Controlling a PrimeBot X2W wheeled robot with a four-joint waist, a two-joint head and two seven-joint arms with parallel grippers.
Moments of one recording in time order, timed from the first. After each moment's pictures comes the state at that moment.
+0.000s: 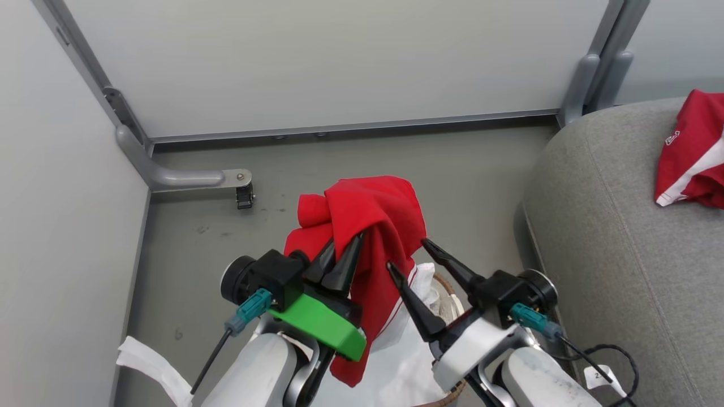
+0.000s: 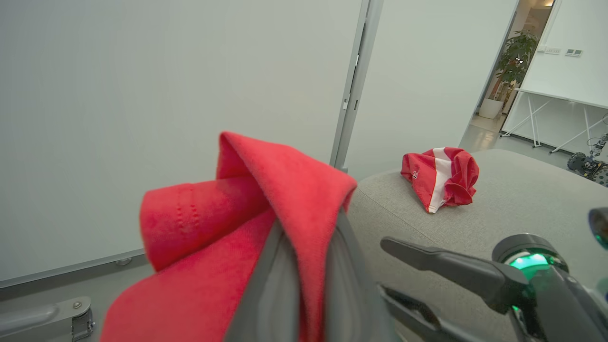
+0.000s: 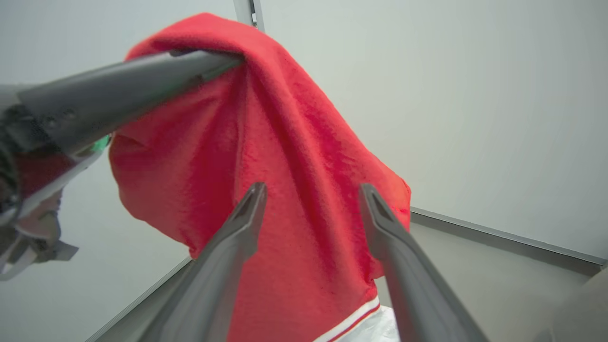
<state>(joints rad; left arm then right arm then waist) -0.33 0.07 -0.58 0.26 -0.43 -0.13 -0.26 -0.27 -0.05 0.48 0.29 0.23 0.13 -0.26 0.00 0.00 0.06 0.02</state>
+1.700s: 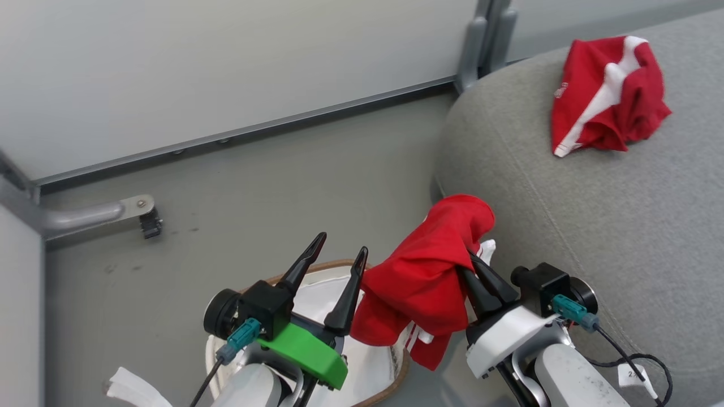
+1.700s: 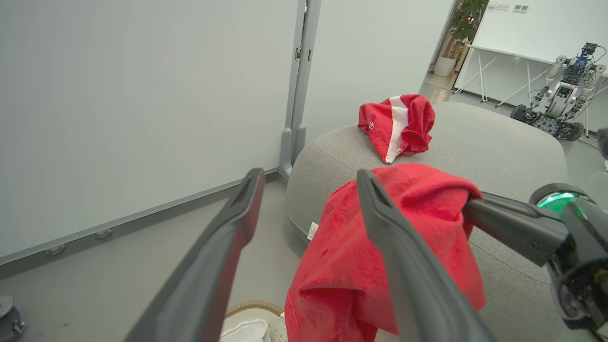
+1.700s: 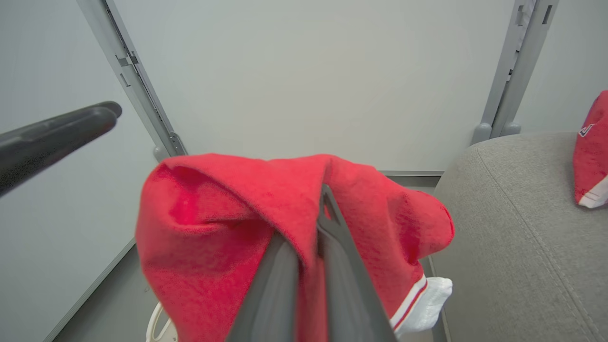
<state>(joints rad) -0.24 0.09 -0.54 0.28 -0.37 -0.13 -0.26 -0.25 -0.05 0.35 0.34 0.25 0.13 -0.26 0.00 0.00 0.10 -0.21</state>
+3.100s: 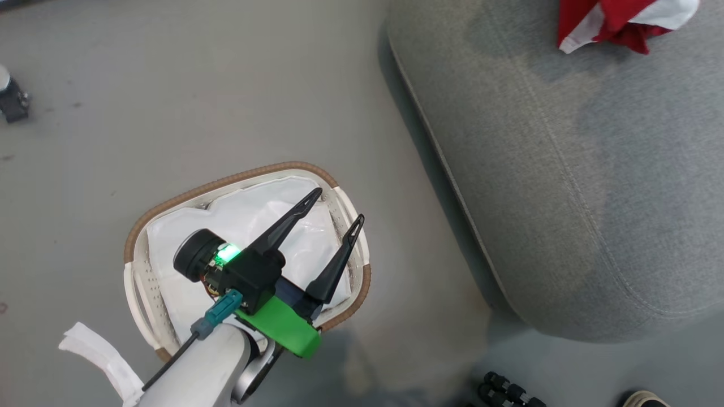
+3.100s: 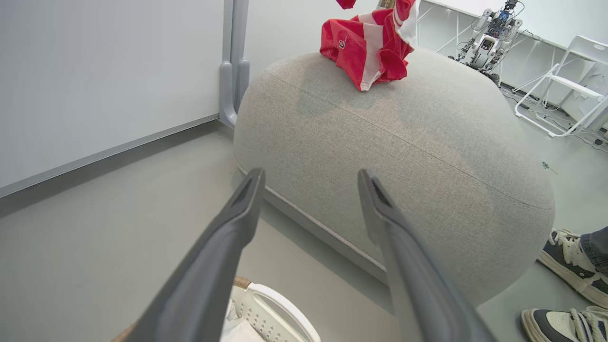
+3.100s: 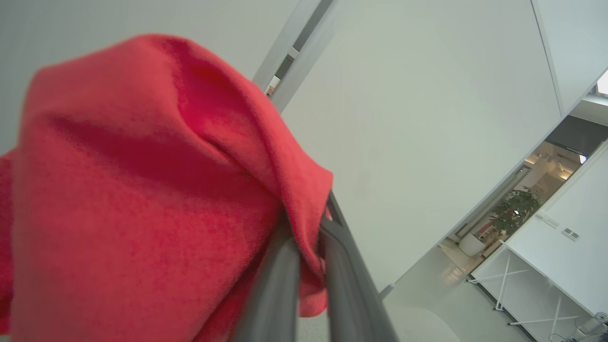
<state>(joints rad) -0.40 0.30 -0.68 0.15 -0.38 -0.13 -0.26 -1.04 -0.42 -0.11 0.40 -0.10 0.13 -0.17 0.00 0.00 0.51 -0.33</state>
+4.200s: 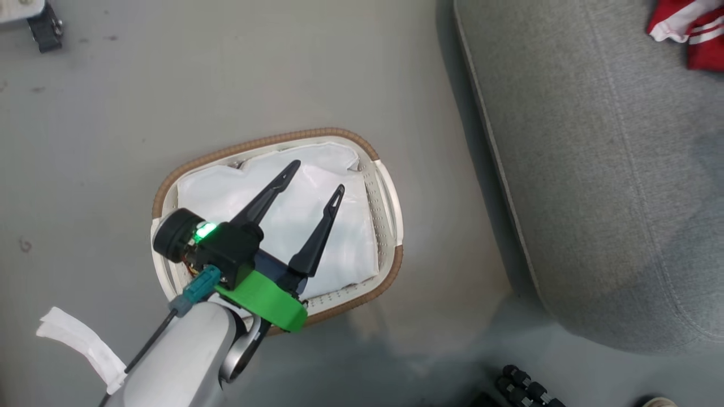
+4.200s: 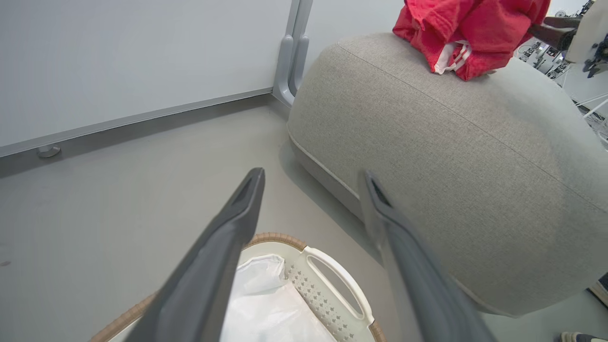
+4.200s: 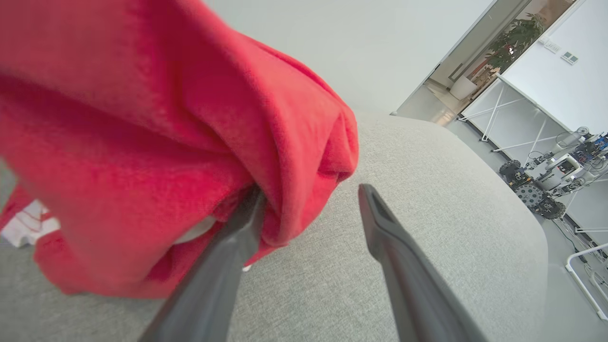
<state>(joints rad) -0.45 0.30 -0.64 0.17 -0.40 -0.13 -0.26 -0.81 -0.30 -0.62 0.67 -0.29 0.13 -0.26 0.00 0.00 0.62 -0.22</state>
